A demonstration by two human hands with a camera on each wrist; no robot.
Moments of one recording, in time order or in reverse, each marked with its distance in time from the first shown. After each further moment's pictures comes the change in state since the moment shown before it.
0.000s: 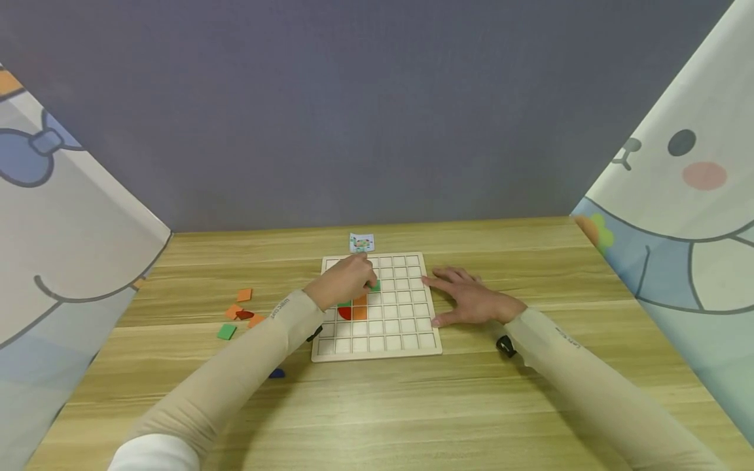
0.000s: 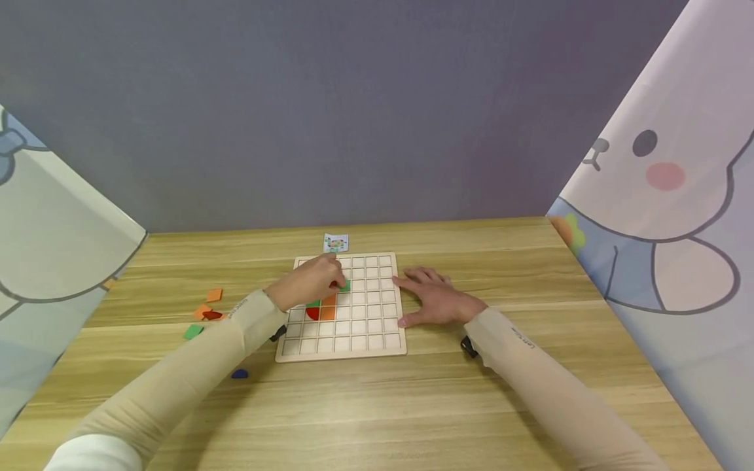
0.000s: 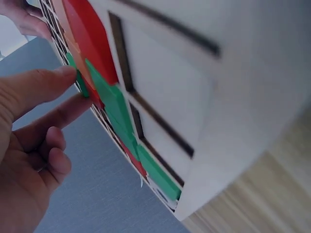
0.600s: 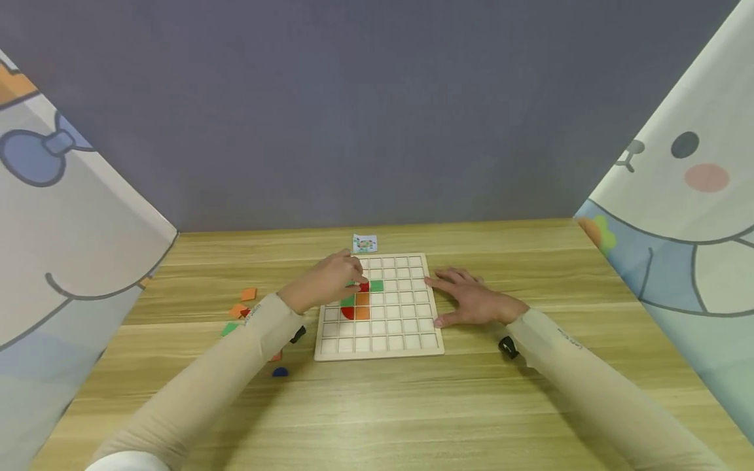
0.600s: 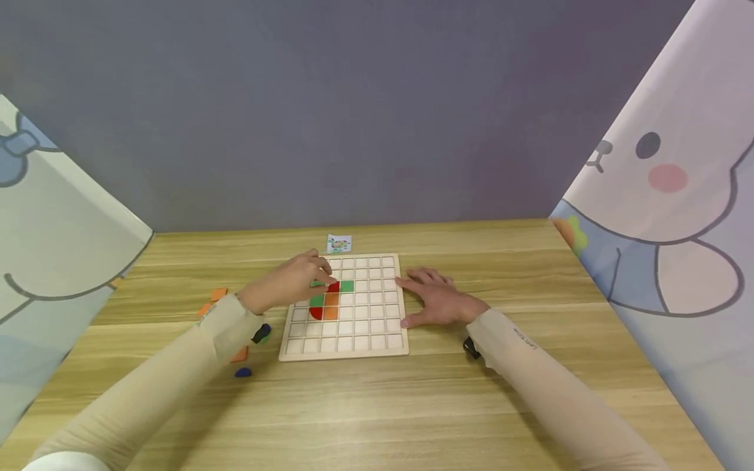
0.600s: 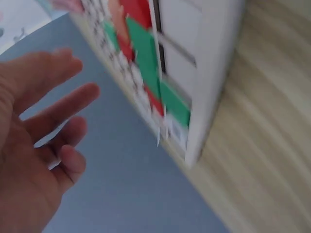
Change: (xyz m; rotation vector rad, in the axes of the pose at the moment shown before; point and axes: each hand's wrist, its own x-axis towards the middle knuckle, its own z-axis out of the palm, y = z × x) left_hand -0.037 -0.002 -0.022 -0.010 0.025 -0.012; right_hand -0.001 -0.003 -0.001 0.003 -0.006 0.006
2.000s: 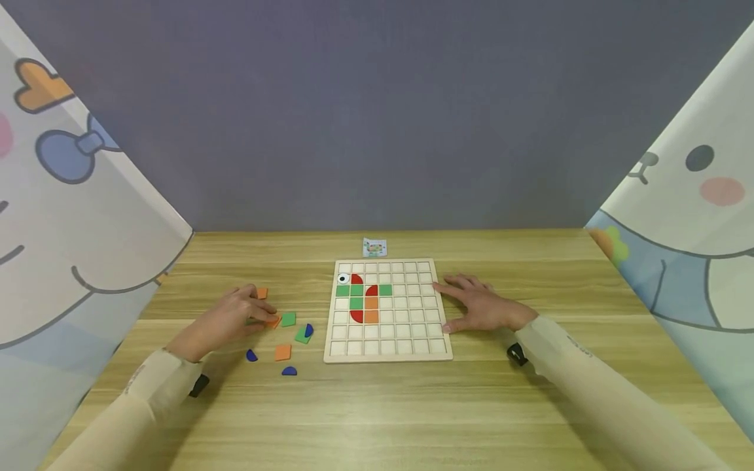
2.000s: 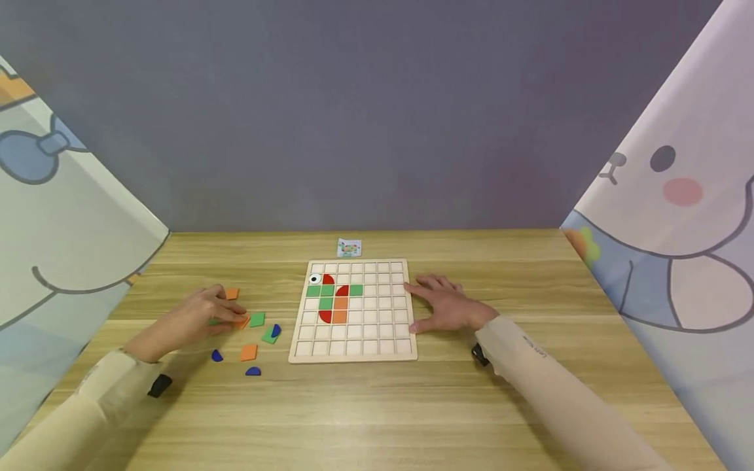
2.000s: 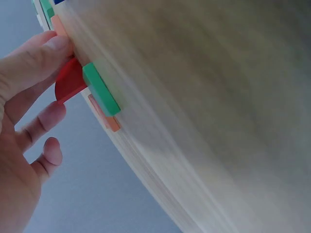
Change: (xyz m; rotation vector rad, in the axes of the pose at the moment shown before) left_hand -0.184 -0.060 0.016 0.116 0.161 -0.110; right_hand 0.000 0.001 0.002 0.017 0.004 0.001
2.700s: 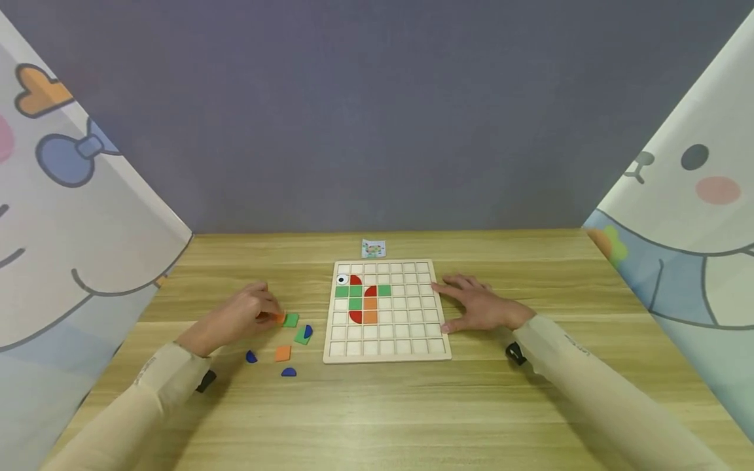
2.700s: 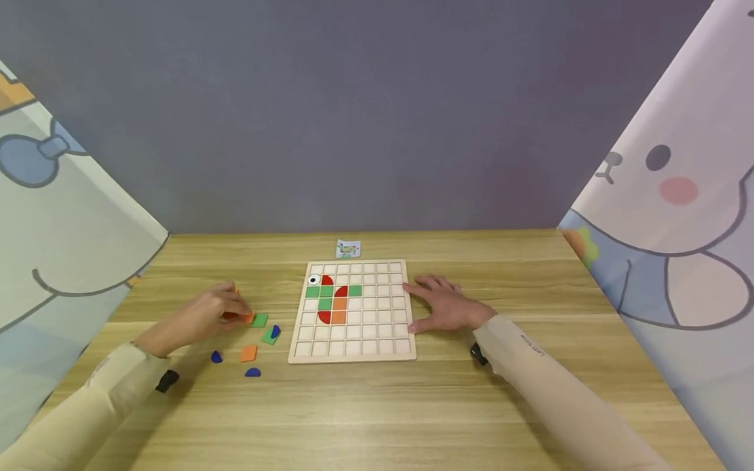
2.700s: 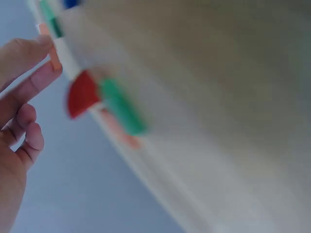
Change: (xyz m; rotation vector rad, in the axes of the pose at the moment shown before) left_hand 0.024 0.006 -0.002 -0.089 0.074 0.133; right_hand -0.001 -0.001 -0.001 0.002 -0.011 -0.003
